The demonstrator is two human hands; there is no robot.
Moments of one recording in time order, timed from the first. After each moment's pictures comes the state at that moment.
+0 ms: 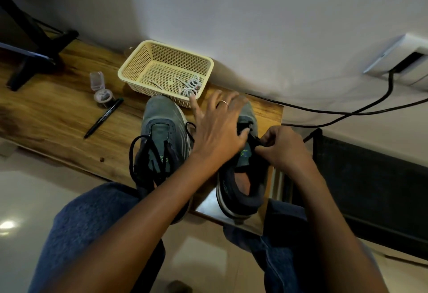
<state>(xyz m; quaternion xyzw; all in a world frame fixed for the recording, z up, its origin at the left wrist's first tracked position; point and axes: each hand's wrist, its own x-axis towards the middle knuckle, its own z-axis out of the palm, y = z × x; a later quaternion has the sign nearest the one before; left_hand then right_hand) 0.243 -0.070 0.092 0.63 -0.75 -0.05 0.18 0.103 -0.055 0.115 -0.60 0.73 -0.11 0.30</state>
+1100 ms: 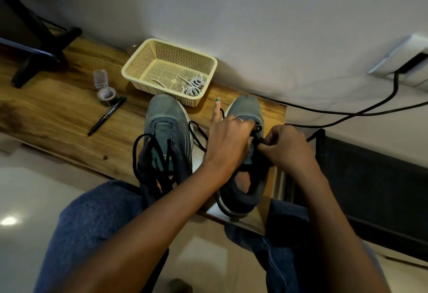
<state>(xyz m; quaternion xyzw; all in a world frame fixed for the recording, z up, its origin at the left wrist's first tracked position) 0.228 -0.061 0.081 0.60 -0.78 -0.02 0.17 0.106 -0.054 0.116 -0.61 0.73 -0.11 0.29</state>
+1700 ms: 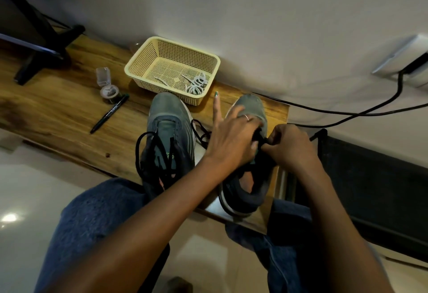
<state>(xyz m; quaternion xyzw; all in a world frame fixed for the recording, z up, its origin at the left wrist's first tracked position) 0.234 -0.063 0.086 0.58 -0.80 -0.04 0.12 0.107 -0.056 0.119 -0.61 0.74 -0.08 0.28</state>
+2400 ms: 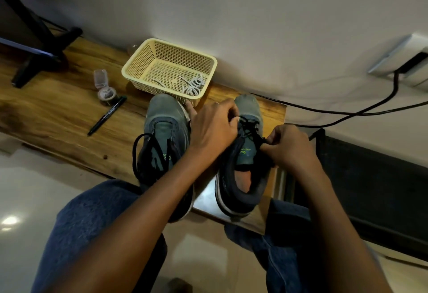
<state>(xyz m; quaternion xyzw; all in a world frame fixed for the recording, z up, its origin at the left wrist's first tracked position) 0.254 -0.079 0.082 0.68 -0.67 -0.15 0.25 0.101 -0.055 0.117 -0.59 0.74 -0.11 0.31</state>
